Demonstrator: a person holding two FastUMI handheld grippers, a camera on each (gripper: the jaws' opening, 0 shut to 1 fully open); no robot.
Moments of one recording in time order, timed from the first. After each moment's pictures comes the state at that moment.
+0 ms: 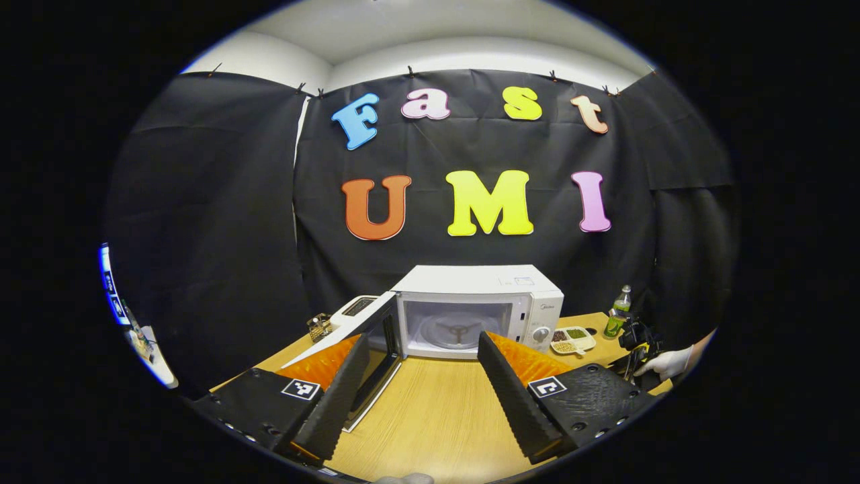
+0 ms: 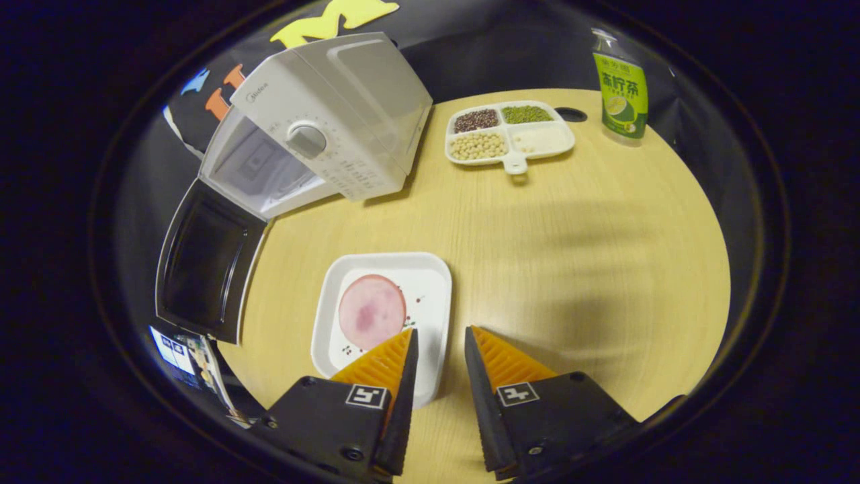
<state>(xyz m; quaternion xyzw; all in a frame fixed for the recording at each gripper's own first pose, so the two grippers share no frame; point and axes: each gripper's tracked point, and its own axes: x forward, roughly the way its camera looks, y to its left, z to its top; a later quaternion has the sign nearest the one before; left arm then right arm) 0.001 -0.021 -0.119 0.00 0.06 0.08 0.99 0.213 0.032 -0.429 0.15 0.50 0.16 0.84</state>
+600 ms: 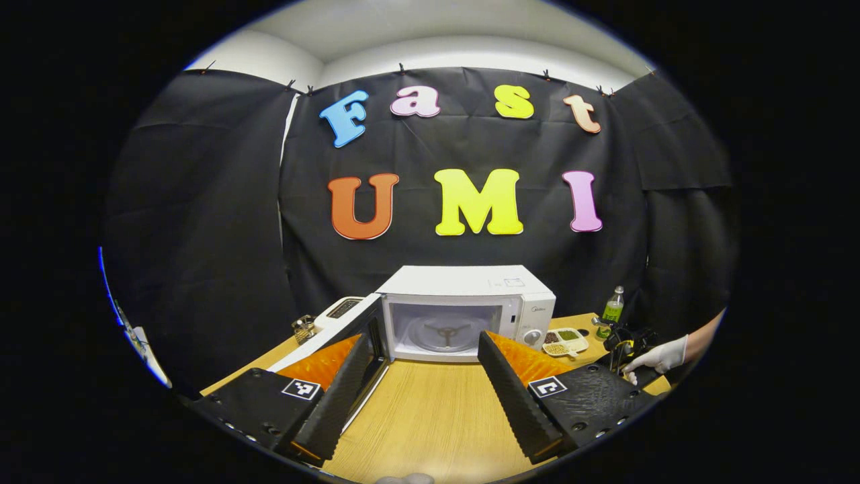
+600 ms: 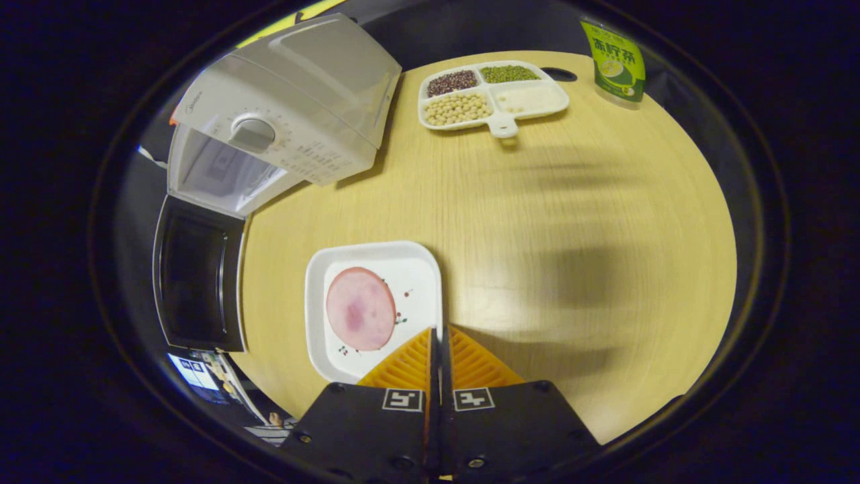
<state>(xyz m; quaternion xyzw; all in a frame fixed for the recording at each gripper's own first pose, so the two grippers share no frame) 0.022 -0.026 -0.125 -0.01 0.06 0.04 1.00 0.208 0.036 -0.440 0.19 0.57 0.12 0.79</state>
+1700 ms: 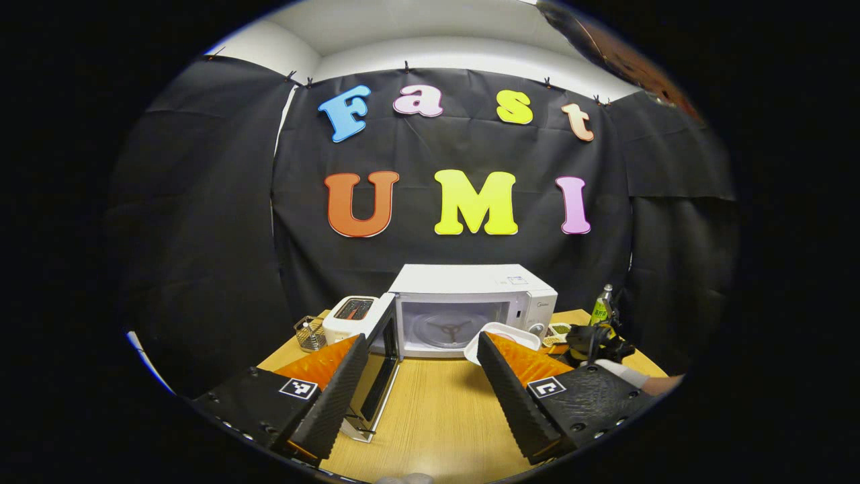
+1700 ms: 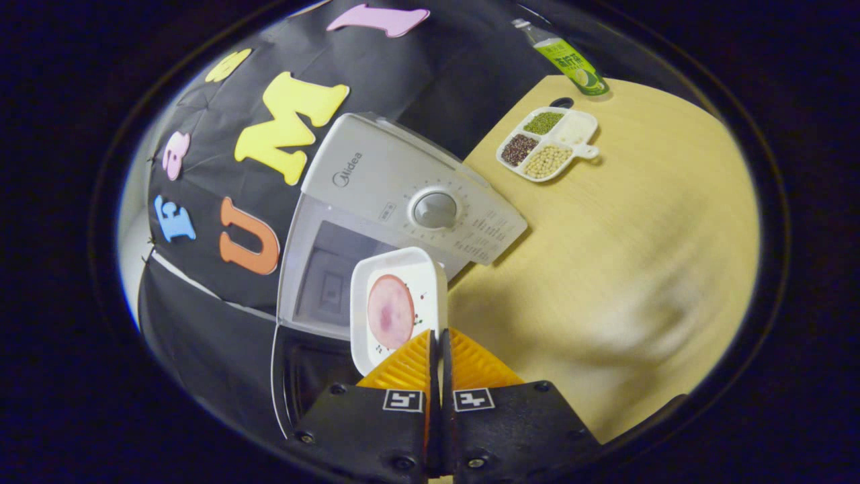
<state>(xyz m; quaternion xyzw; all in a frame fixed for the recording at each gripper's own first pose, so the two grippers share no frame) 0.000 0.043 -0.115 -0.01 0.07 0.00 1.00 0.261 0.213 -0.315 0.50 0.28 0.07 0.82</state>
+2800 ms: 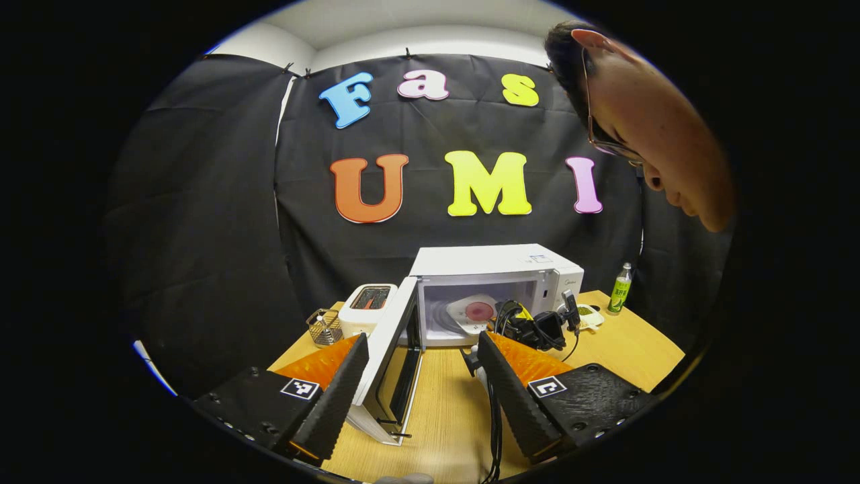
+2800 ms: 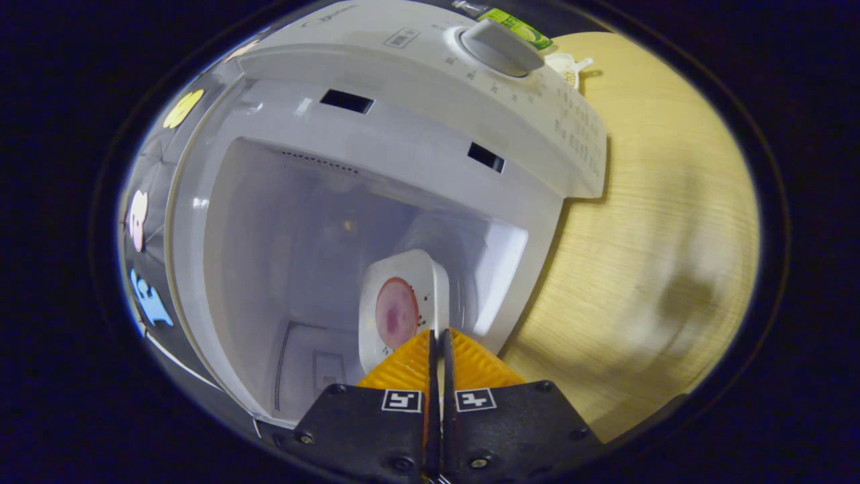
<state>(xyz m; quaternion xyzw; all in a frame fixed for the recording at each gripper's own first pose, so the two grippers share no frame) 0.021 0.083 -0.150 0.01 0.10 0.00 0.99 0.428 0.313 -0.336 0.60 0.16 -0.06 0.78</state>
